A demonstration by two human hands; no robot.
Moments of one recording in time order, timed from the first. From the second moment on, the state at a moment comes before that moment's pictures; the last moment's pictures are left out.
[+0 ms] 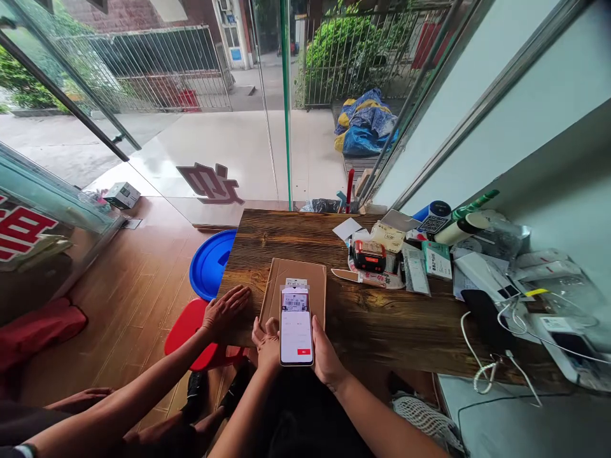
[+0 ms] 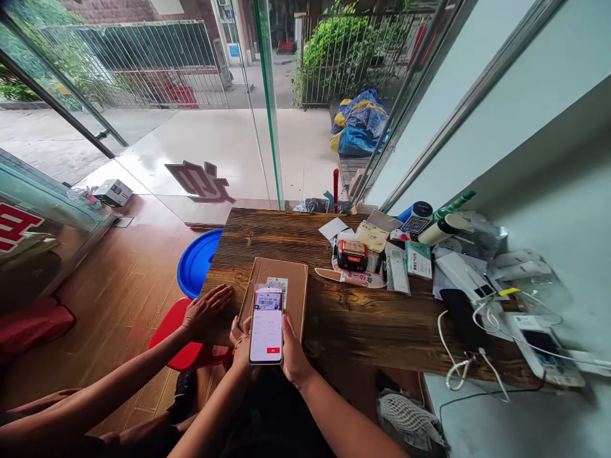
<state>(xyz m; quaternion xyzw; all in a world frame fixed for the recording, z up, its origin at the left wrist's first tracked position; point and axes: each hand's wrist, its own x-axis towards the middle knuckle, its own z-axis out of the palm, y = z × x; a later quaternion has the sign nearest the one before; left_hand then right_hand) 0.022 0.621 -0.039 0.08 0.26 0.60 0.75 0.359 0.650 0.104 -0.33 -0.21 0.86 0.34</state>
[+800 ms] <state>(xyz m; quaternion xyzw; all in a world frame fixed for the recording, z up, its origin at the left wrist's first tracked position) 0.020 0.621 -0.042 0.10 0.15 0.61 0.77 0.359 0.646 0.102 -0.32 -0.19 0.87 0.33</state>
